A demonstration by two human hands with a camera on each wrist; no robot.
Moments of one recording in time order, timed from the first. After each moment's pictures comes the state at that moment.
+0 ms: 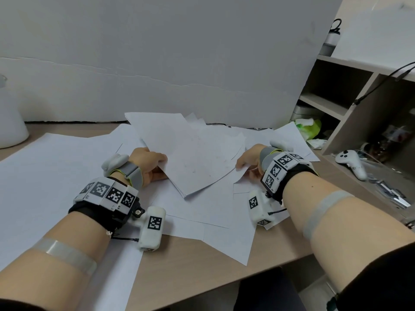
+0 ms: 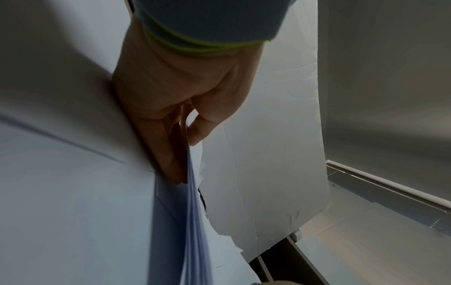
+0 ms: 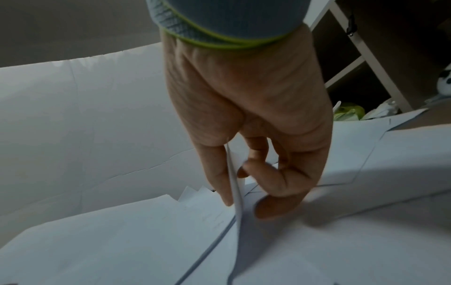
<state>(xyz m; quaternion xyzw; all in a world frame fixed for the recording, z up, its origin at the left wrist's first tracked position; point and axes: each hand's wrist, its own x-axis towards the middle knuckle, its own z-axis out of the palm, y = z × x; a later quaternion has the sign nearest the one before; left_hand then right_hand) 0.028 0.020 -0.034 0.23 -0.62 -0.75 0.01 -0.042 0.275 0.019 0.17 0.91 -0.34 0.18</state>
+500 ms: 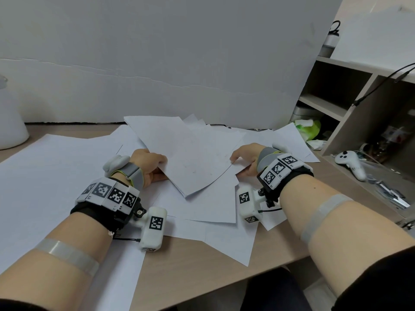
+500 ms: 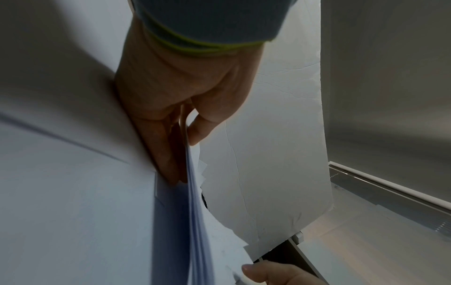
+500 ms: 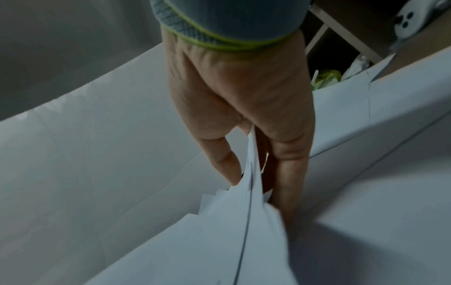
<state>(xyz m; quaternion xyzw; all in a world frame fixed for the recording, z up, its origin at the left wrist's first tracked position) 0.028 0.020 -0.032 0.24 -0.62 -0.75 0.01 -0.038 0.264 0.019 0.15 0.82 -0.52 0.19</state>
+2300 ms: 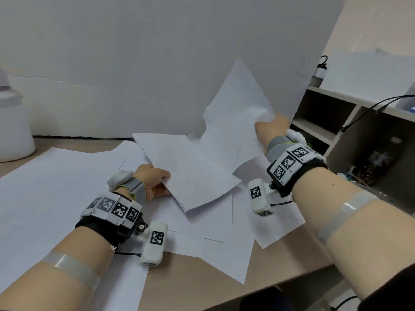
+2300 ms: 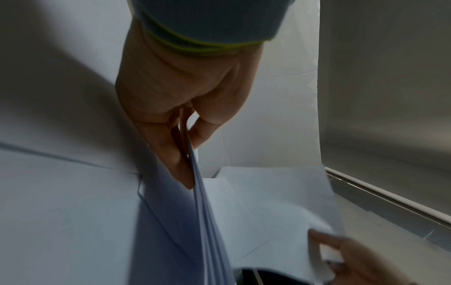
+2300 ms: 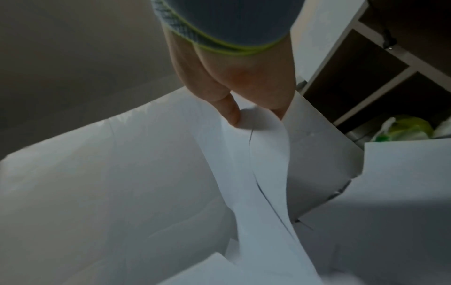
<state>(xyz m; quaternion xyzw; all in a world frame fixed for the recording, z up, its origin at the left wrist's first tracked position) 0.029 0.018 -0.027 0.23 -0.60 -0.77 -0.02 -0.045 0.265 0.114 0.13 0.79 -0.57 -0.20</state>
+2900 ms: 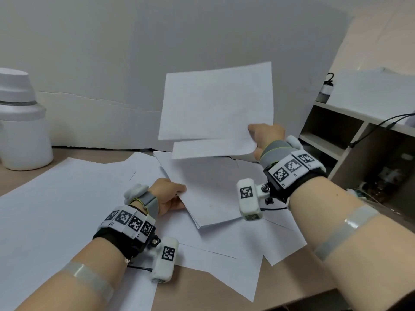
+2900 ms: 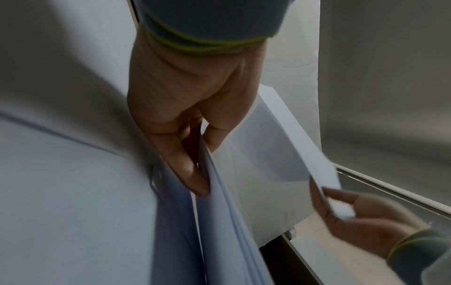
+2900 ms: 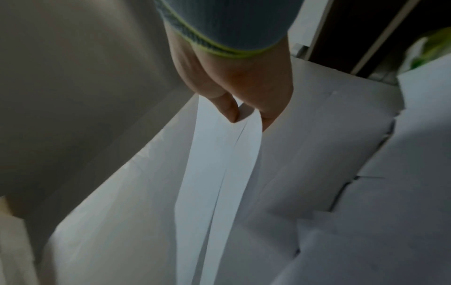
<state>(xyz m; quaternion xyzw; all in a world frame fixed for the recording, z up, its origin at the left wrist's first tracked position) 0.033 0.025 -0.028 0.19 -0.60 -0.77 -0.05 -0.030 0.223 0.133 0.11 0.65 -0.73 -0.15</state>
